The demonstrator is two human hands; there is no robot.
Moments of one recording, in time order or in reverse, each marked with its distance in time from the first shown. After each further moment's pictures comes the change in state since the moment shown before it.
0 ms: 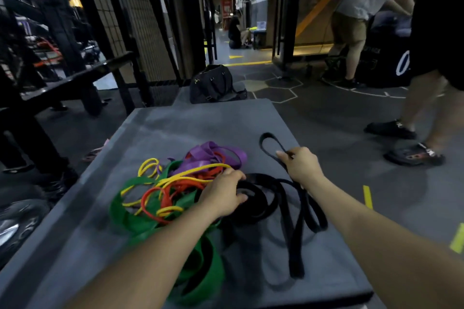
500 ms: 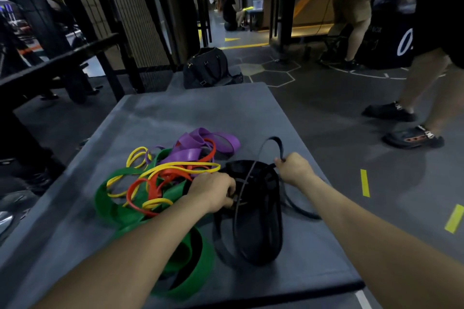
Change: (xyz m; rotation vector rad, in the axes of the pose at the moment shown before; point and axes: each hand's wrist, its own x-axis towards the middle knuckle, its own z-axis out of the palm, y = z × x) left_hand 0.003 0.001 0.006 0.332 -0.199 0.001; right_hand 0.017 0.038 0.032 -0.072 -0.169 0.225
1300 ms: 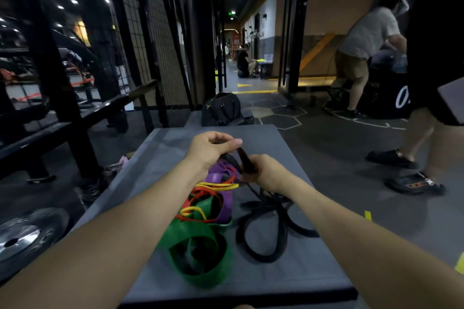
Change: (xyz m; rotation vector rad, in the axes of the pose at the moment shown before) left_hand -0.079 -0.009 -0.133 -1.462 0.553 -0.085; right_hand -0.131 -0.100 -0.030 -0.038 -0.148 -0.637
